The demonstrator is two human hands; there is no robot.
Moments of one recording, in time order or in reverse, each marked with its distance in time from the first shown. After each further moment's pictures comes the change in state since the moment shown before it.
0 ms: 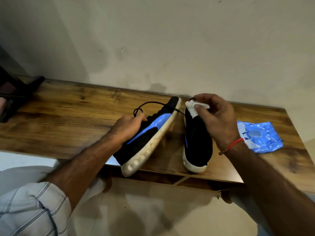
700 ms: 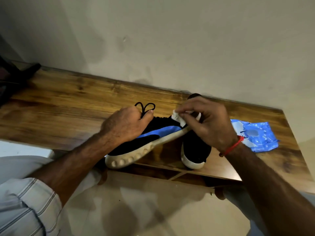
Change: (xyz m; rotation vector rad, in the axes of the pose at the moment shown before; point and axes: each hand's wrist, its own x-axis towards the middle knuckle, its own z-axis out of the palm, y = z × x) left_hand -0.019 0.000 -0.003 0.528 0.161 0.445; right_hand -0.017 -0.028 0.003 -0.395 -0.325 -0.498
